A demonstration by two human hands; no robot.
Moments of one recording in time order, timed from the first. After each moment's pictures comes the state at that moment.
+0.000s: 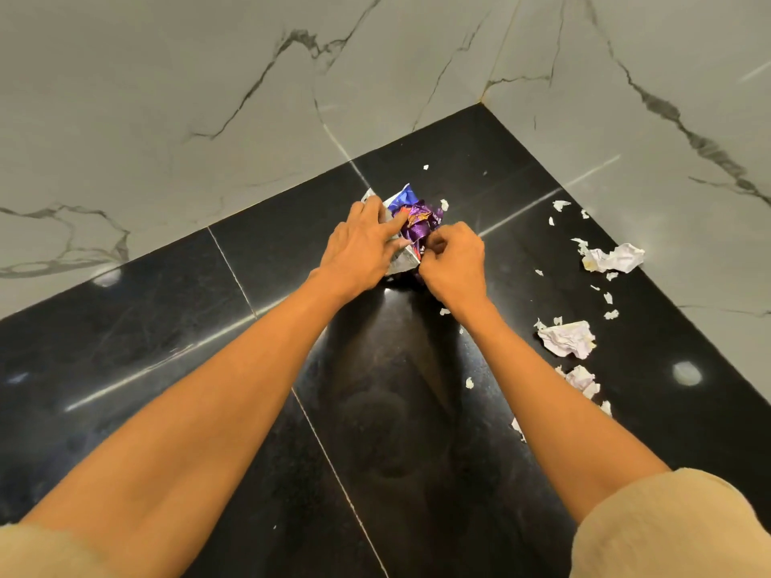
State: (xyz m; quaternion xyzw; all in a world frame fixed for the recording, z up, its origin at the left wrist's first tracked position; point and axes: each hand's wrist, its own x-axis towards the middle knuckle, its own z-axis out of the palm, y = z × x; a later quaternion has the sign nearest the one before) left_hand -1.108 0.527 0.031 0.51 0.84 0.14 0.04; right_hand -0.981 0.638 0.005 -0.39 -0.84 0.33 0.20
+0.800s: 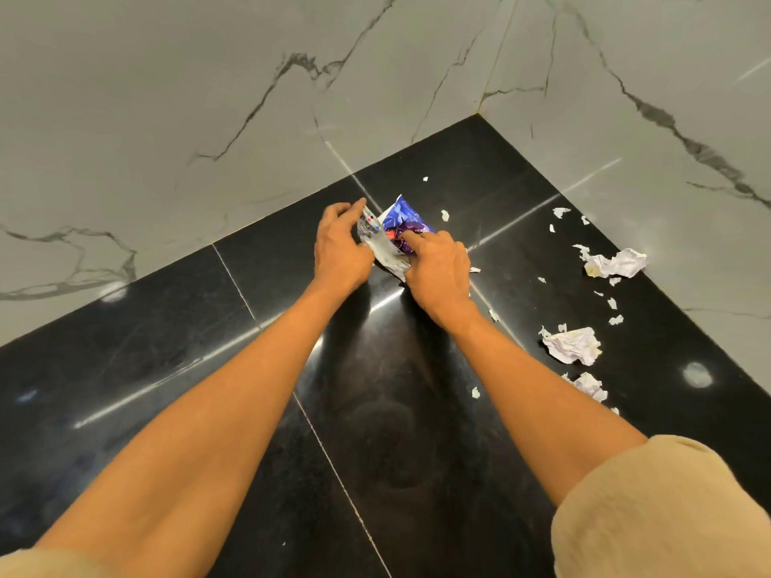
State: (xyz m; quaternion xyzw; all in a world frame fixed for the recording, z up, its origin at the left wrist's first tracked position) left_hand -1.125 0.523 0.018 0.28 0.84 0.45 0.13; right_hand -1.005 0.623 0.013 -0.32 -0.93 0.13 0.15
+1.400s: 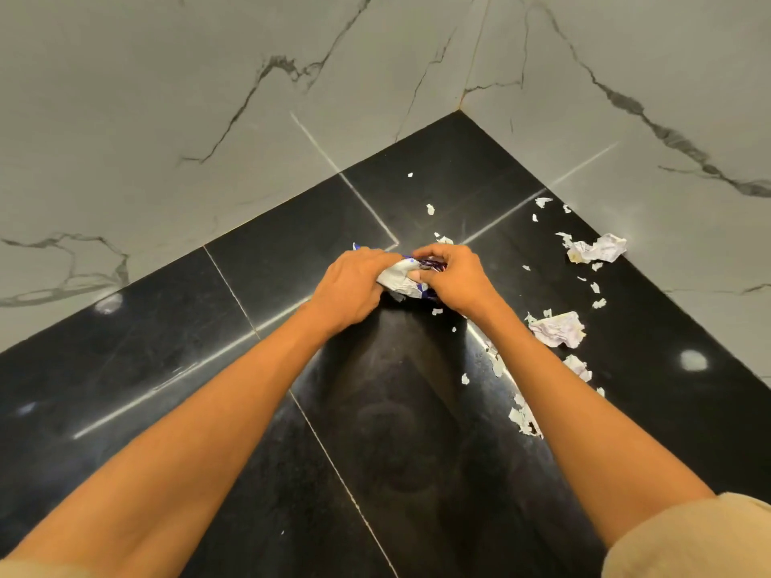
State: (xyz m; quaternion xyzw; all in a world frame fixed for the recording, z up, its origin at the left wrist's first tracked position) left_hand -1.086 0.503 0.024 0.58 0.78 0.22 0.11; right_hand -0.945 0.638 0.039 -0.37 -0.78 0.50 0.09
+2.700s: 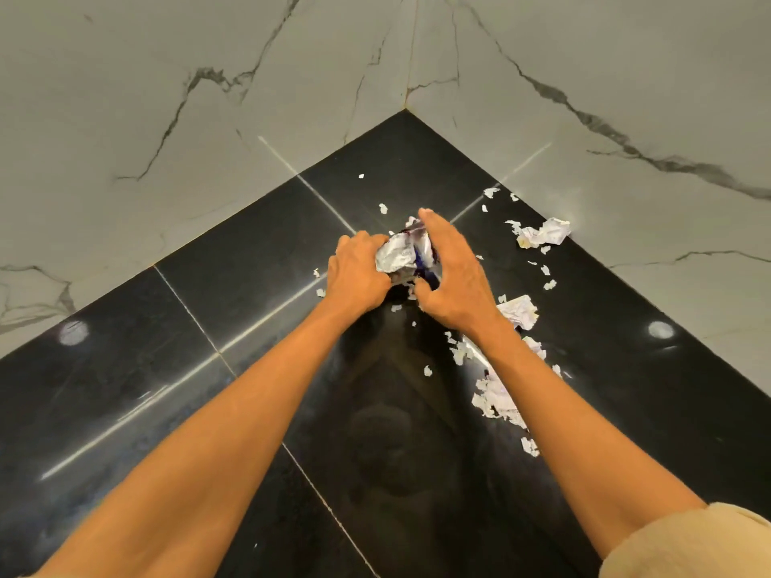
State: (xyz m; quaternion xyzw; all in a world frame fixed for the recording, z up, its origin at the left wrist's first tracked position) left_hand -1.033 0.561 0.038 0.44 0.85 0.26 0.15; right_hand -0.881 0.651 0.045 -0.28 -0.88 0.32 0.21
